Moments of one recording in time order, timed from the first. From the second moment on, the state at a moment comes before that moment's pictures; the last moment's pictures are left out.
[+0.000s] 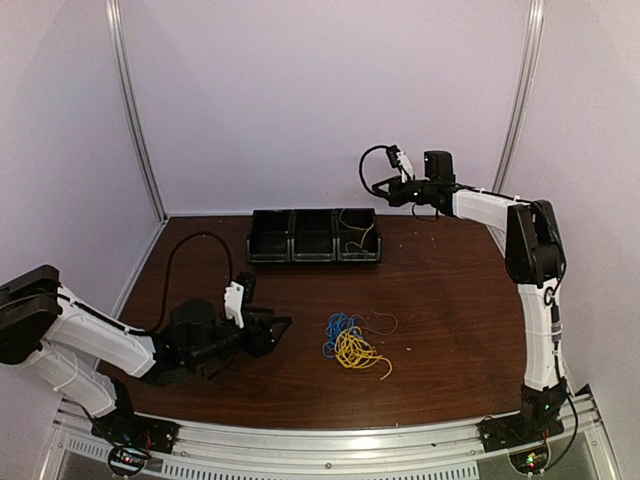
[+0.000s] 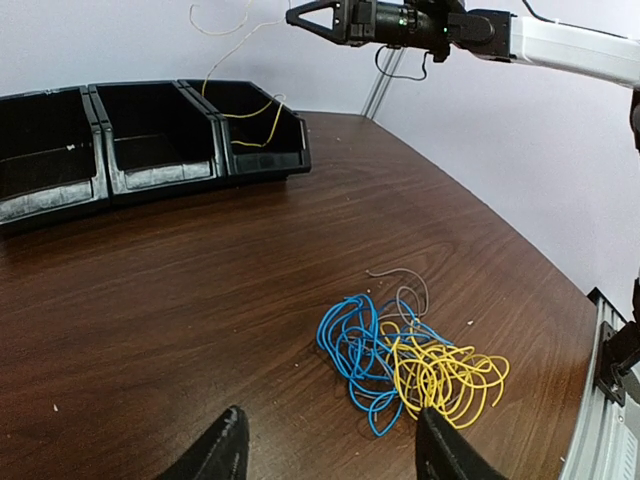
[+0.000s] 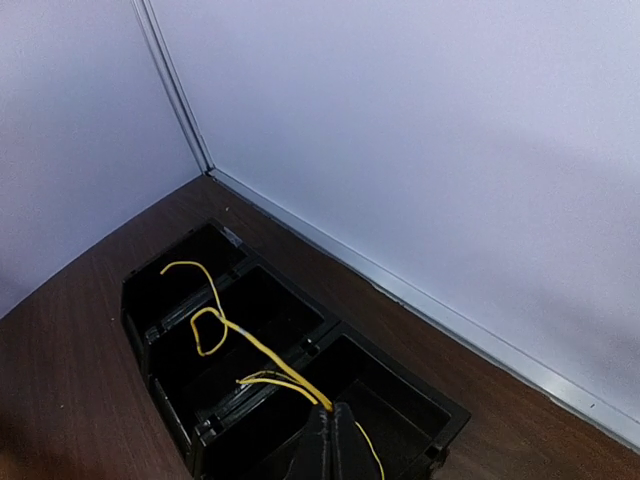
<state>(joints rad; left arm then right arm) -1.00 1.41 0.33 0.87 -0.17 -0.41 0.26 2.29 1.94 0.08 -0.66 0.05</state>
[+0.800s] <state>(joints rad) -1.00 1.45 0.31 0.93 -0.16 -0.42 0.35 2.13 1.74 -0.13 -0.18 -0.25</state>
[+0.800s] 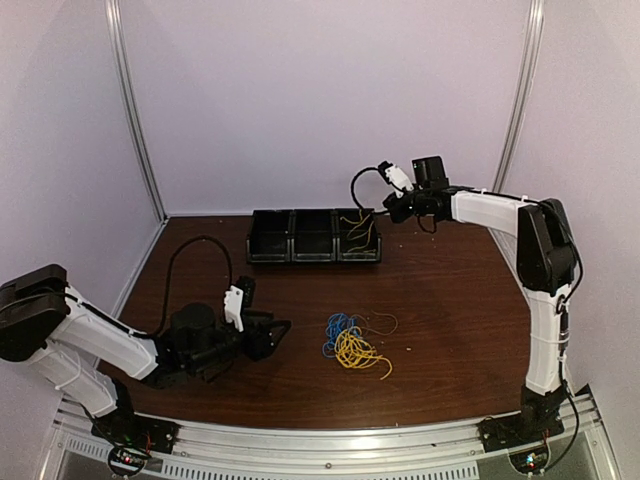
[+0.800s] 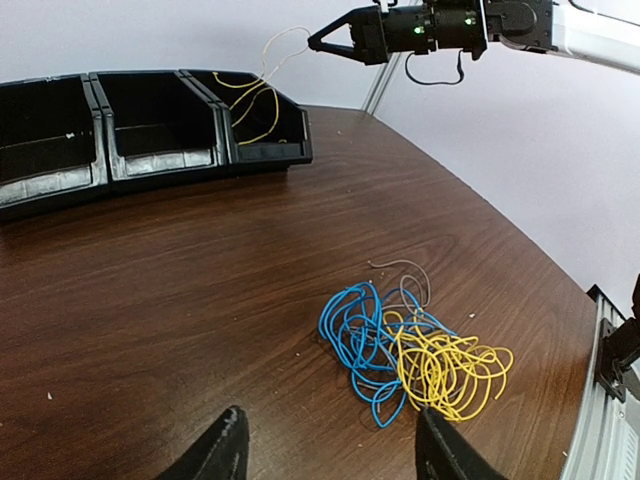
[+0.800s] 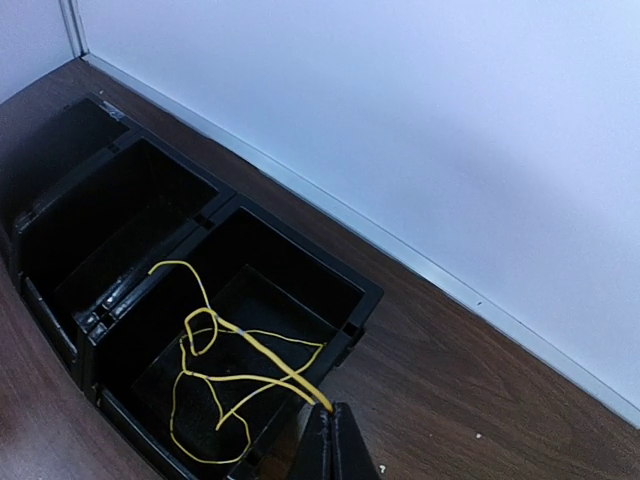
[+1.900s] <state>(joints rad) -1.00 1.45 0.30 0.92 -0.15 -0.43 0.50 2.44 2.11 -0.40 0.15 -0.44</state>
